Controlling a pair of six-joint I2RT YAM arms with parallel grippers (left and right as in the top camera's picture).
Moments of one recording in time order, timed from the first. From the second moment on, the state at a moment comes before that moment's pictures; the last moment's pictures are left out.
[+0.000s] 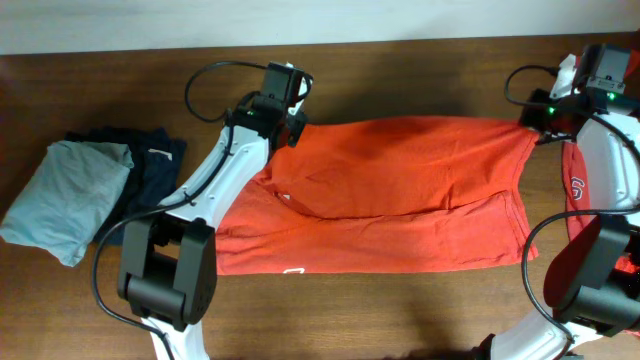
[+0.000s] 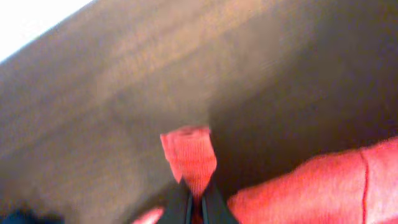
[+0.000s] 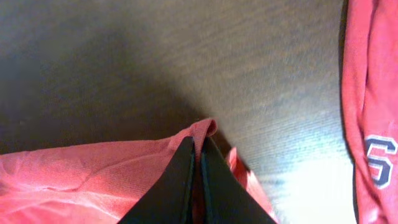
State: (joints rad) left arm -0.40 2.00 1.59 -0.55 -0.24 0.17; right arm -0.35 1.87 1.59 -0.77 -0.13 0.09
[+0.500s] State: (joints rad) left arm -0.48 2.00 1.63 -0.93 -0.23 0.18; right arm -0.35 1.87 1.59 -1.03 -0.08 0.10
